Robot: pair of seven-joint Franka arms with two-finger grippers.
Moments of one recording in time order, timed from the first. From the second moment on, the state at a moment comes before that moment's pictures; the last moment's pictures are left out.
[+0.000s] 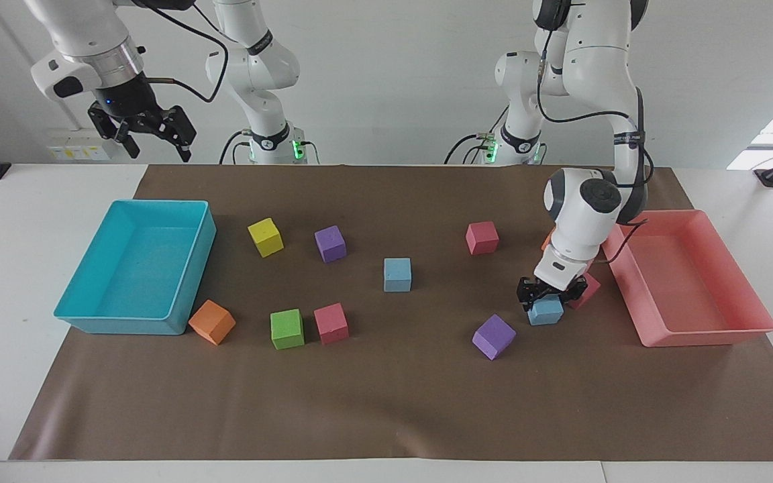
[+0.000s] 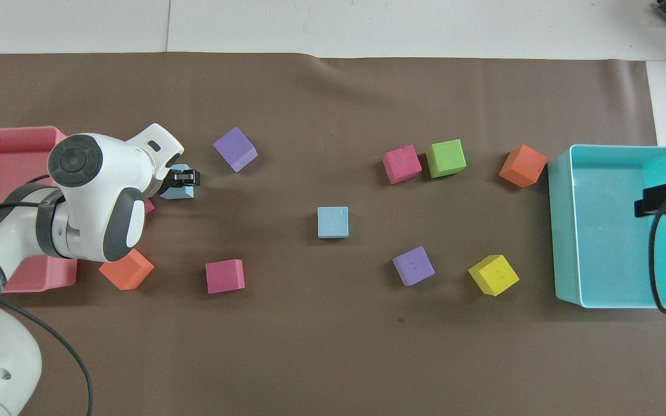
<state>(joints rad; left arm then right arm) -0.23 0.32 0.02 -2.00 0.02 2.47 -0.18 0.05 -0.07 -0.10 -1.57 -0.02 1.48 0.06</state>
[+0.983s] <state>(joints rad) -0.36 0.14 0.01 -1.89 0.09 2.16 -0.25 0.05 -0.07 -0.10 -1.57 -0.02 1.48 0.06</state>
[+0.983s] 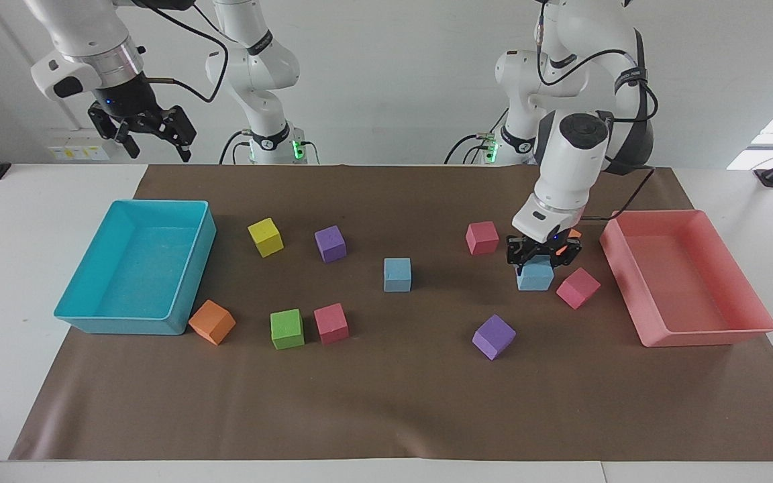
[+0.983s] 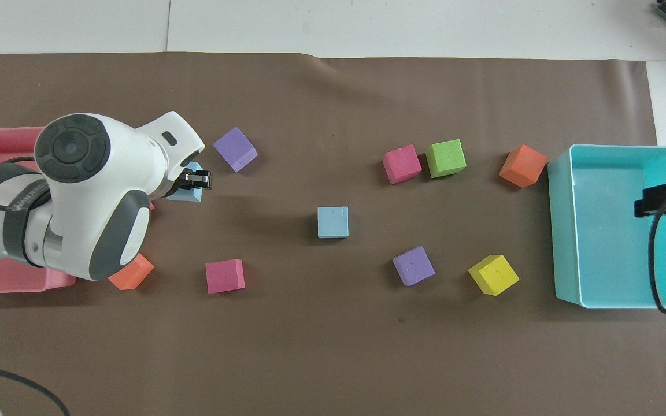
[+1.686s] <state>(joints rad) -0.63 0.25 0.00 -1.76 0.05 2.17 -0.58 0.05 -0.07 -0.10 -1.57 -0.02 1.48 0.06</state>
